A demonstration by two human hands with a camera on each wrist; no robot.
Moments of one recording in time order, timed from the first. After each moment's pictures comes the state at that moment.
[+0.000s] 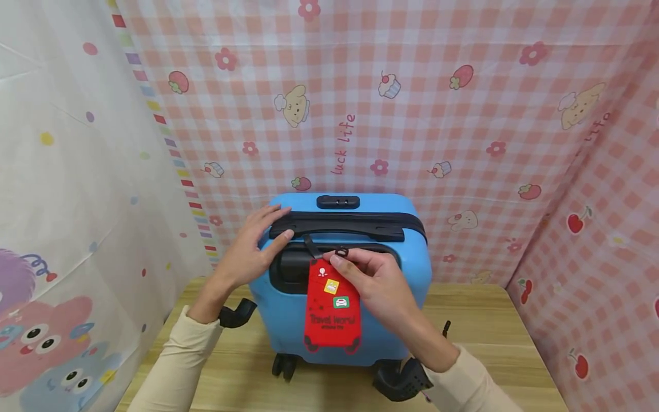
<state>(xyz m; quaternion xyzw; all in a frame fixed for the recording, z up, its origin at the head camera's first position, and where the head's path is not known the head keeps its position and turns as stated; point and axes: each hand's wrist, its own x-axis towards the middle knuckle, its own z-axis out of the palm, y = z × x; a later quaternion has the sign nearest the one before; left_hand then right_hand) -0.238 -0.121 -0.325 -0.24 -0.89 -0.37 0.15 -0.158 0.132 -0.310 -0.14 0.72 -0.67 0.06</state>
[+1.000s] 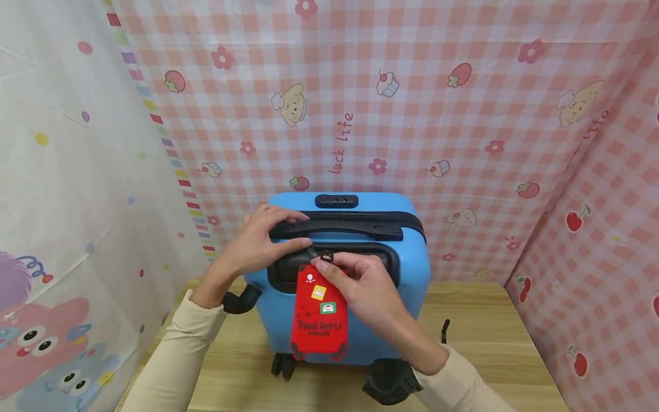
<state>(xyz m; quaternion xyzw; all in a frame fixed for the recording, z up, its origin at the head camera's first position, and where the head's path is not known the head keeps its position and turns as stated) -0.243 -0.104 -0.299 -0.27 -0.90 -0.32 0.10 -0.156 0.118 -0.310 -0.16 0.73 -0.67 0.06</state>
